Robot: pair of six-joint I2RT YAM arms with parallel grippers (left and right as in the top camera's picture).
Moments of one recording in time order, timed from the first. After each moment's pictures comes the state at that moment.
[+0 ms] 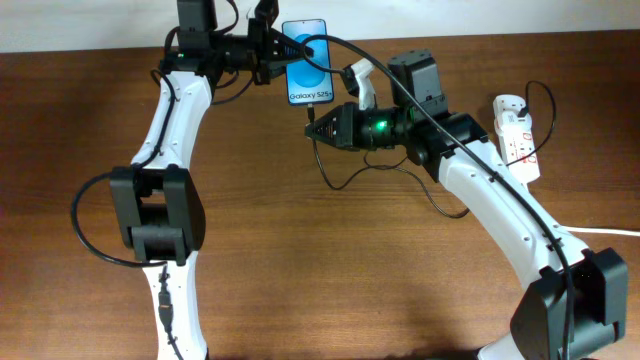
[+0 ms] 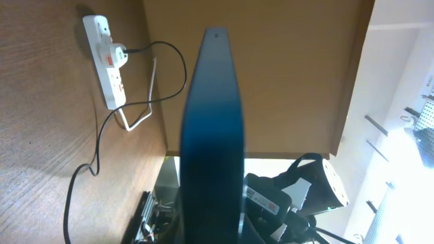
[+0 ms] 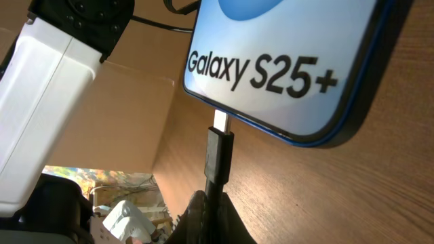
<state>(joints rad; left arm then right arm) -0.09 2.36 2.15 -0.28 1.54 -0.99 0.36 1.71 1.42 -0.37 -0.86 0.59</state>
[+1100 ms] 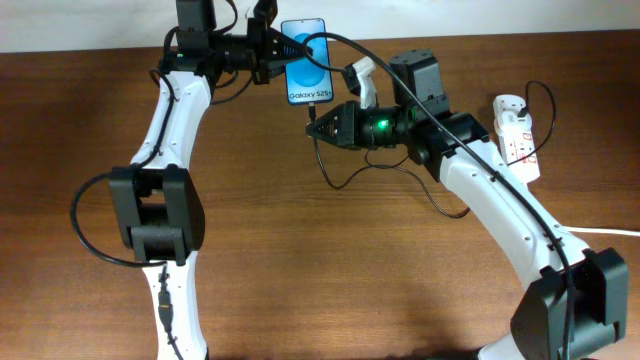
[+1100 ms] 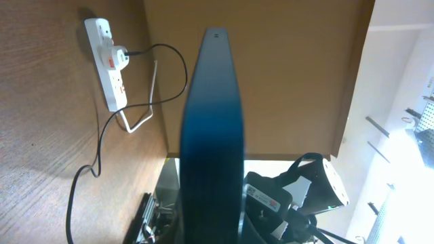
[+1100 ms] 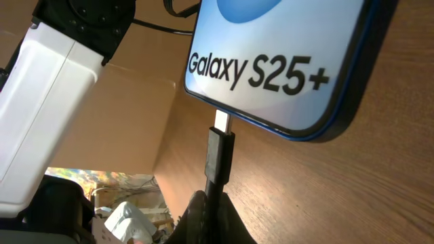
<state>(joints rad) -0.09 2.36 2.15 -0.27 1.53 -0.99 0.35 1.71 1.42 -0.36 -0.87 0.60</state>
